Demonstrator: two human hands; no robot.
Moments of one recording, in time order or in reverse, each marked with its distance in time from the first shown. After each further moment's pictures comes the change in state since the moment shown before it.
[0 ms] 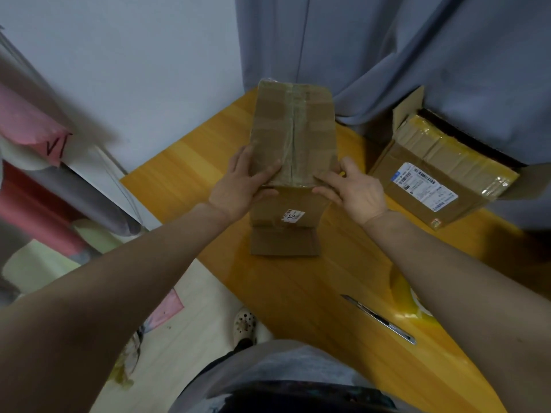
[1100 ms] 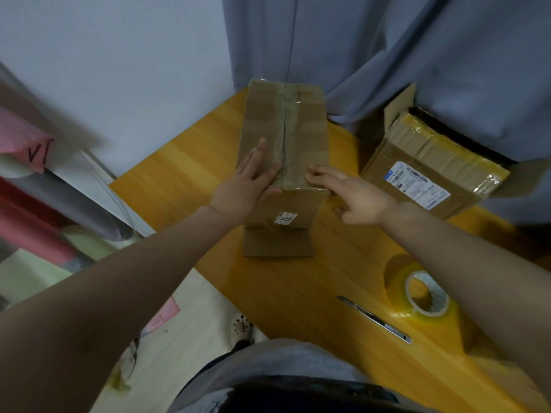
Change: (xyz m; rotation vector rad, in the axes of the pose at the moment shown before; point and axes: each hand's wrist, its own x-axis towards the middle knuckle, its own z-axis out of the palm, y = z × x) left_hand 0.015 0.026 -0.002 0.019 -0.175 -0.092; right_hand 0.004 0.026 -0.013 0.255 -0.470 -0.071
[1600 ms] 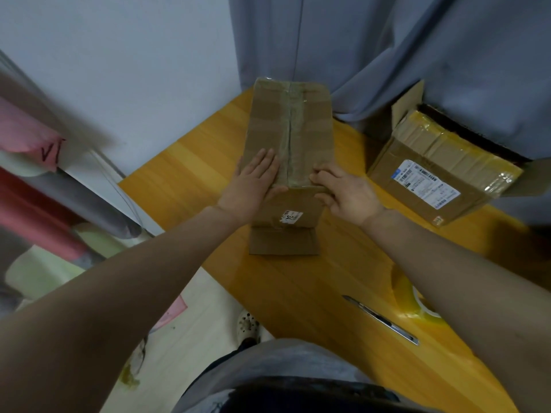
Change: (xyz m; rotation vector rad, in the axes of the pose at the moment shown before) left_hand 0.001 0.001 0.001 0.099 -0.065 -0.016; right_hand 0.014 -0.010 0.025 -0.142 0.366 -0.037
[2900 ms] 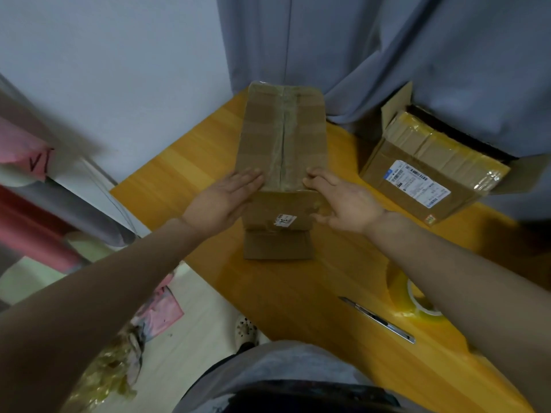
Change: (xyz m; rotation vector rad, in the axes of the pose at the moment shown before) left_hand -0.017 -0.057 0.023 -0.046 0.303 0.469; right_hand -0.009 -0.010 -0.018 -0.065 -0.224 0.085
